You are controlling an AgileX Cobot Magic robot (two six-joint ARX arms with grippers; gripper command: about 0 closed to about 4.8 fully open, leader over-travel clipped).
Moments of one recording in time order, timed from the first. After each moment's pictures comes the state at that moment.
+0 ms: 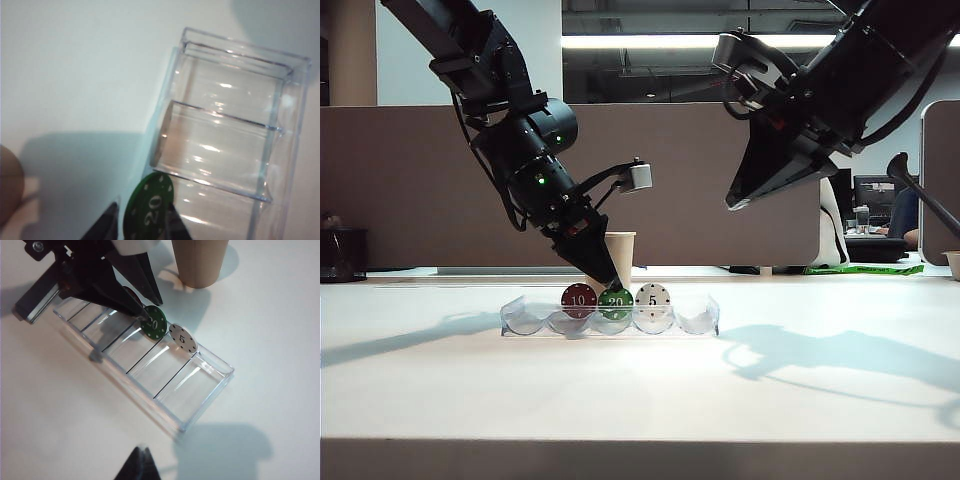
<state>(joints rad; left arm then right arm) -0.38 2.15 1.75 -0.69 0.49 0.84 0.44 1.41 0.95 -0.21 -0.31 -0.13</state>
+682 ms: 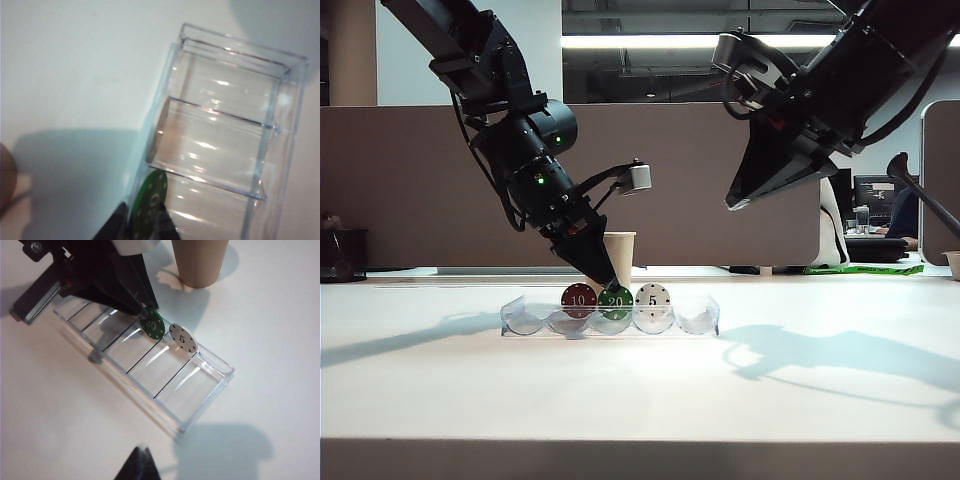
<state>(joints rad) -0.38 2.15 1.75 -0.70 0.49 0.82 0.44 1.41 0.95 -0.21 -0.31 -0.13</state>
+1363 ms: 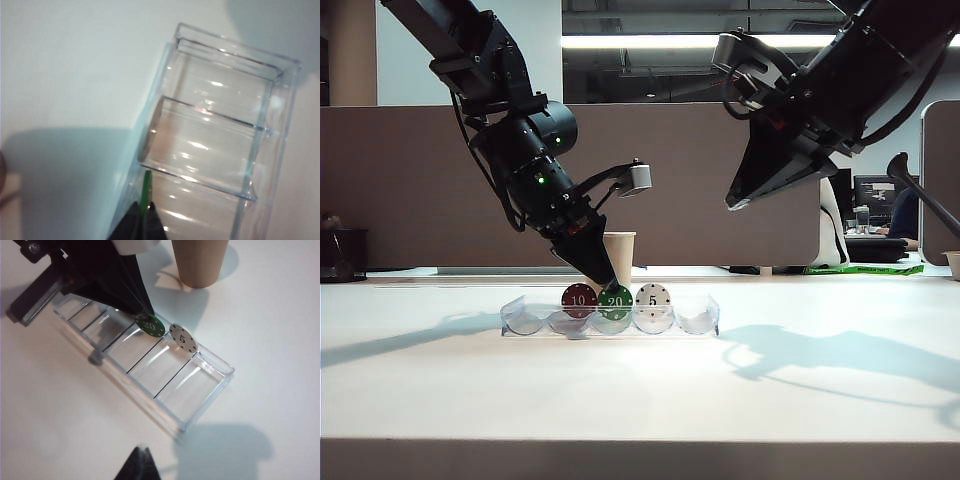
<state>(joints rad) -0.38 2.15 1.75 -0.72 0.50 0.79 0.44 1.41 0.95 -0.21 -0.31 -0.13</state>
